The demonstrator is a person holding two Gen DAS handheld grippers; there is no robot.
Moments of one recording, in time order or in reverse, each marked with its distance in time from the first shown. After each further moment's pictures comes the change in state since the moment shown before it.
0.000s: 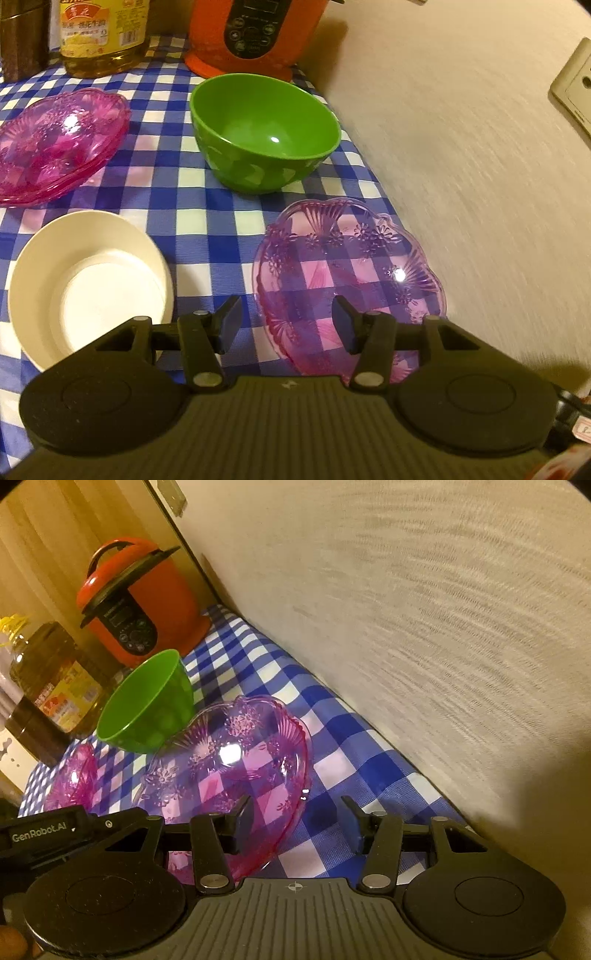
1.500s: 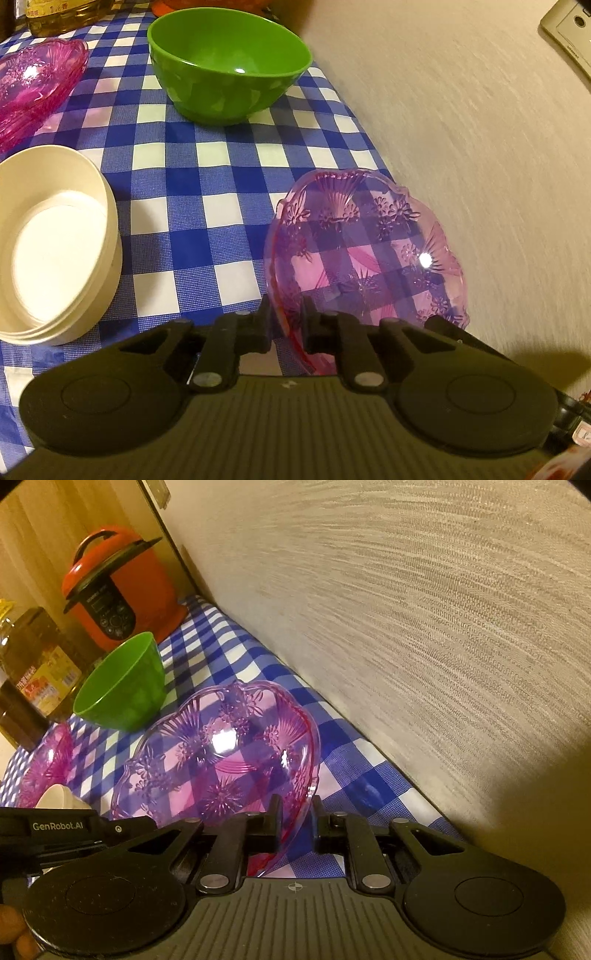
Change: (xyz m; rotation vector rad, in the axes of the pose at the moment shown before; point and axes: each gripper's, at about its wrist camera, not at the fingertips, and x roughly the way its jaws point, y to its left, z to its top) left arm 0.020 -0.005 -0.021 0.032 0.146 -0.069; right arm -0.020 -0.020 -0.023 -0.019 -0.005 -0.078
